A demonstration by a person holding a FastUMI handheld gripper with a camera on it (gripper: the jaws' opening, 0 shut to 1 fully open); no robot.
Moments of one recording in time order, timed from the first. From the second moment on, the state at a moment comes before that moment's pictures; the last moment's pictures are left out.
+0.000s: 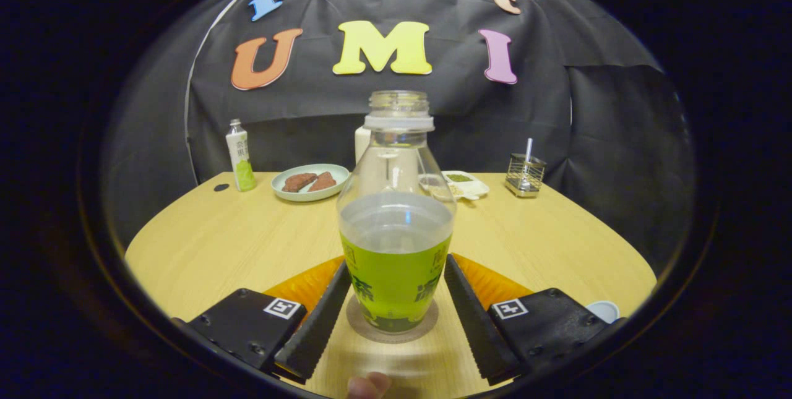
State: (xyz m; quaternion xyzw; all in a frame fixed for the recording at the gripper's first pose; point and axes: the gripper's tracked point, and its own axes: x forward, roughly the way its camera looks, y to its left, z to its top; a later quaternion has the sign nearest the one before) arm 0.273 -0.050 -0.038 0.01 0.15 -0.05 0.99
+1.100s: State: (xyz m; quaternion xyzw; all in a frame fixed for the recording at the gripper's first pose) arm 0.047 -0.019 -0.002 -0.05 -0.01 0.00 1.00
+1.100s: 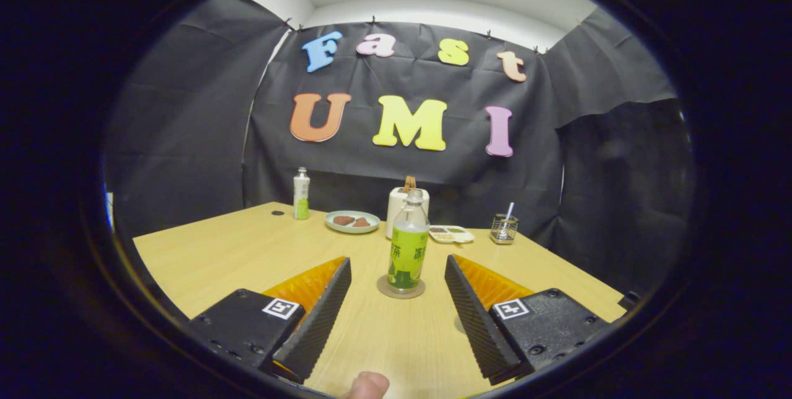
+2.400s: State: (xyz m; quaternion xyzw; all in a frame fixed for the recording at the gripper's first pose) arm 0.020 -0.027 -0.017 -0.01 -0.05 0.05 1.00
